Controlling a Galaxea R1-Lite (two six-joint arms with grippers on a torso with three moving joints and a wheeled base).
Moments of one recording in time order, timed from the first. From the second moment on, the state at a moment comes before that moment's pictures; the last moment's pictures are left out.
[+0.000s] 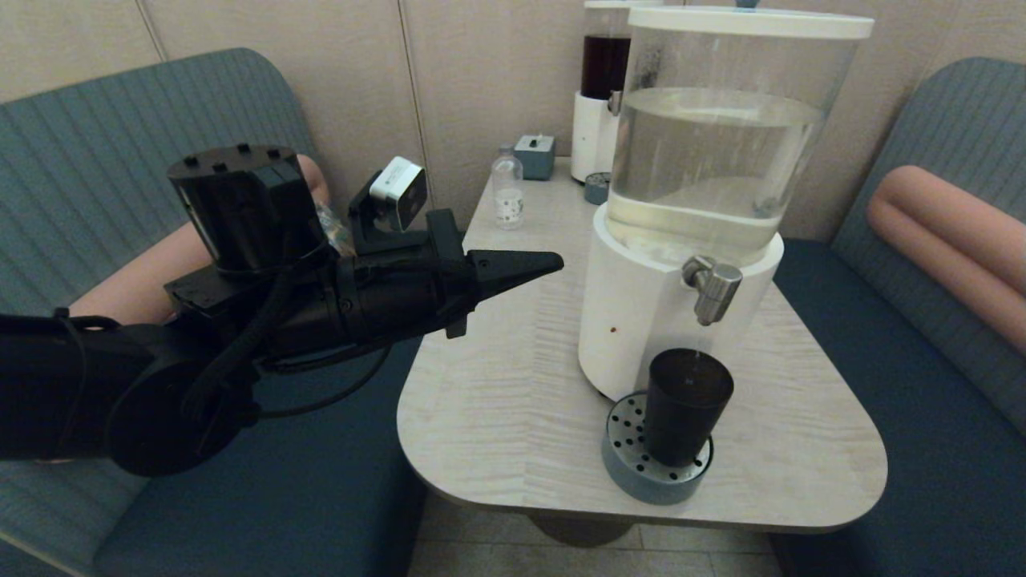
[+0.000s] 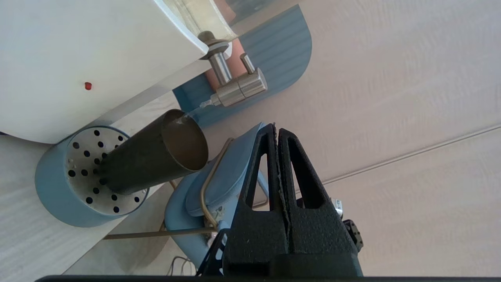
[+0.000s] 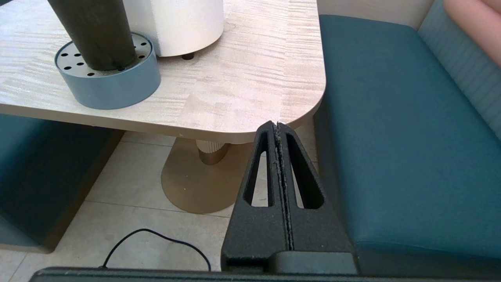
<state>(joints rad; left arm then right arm) -0.50 1.72 -0.96 -0.87 -0.73 -0.99 0.00 0.00 0.00 -0.01 0.00 -0.01</state>
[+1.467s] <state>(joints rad) -0.63 1.90 -1.11 -0.92 -0.66 -1.07 0.00 0.00 0.00 -0.01 0.00 -0.01</state>
